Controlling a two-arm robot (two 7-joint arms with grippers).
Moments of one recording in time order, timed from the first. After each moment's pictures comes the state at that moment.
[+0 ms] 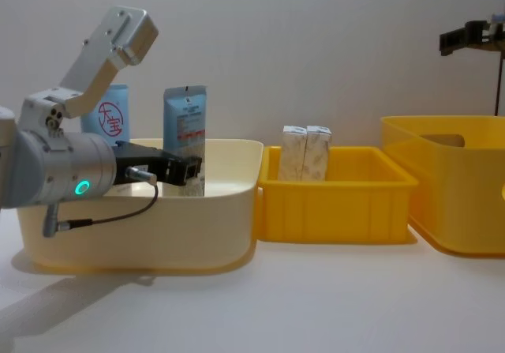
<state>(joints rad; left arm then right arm) -0.55 0.26 0.41 -1.24 -0.22 0.22 -0.22 0.79 0.13 -0.10 -1.19 0.19 0.63 -0.01</state>
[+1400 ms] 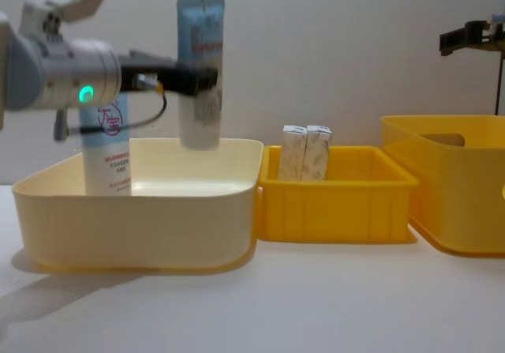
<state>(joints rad) -0.68 0.26 0.41 -1.23 -0.21 0.15 -0.33 0.79 0.13 -0.10 -1.19 0.19 0.63 -0.01</state>
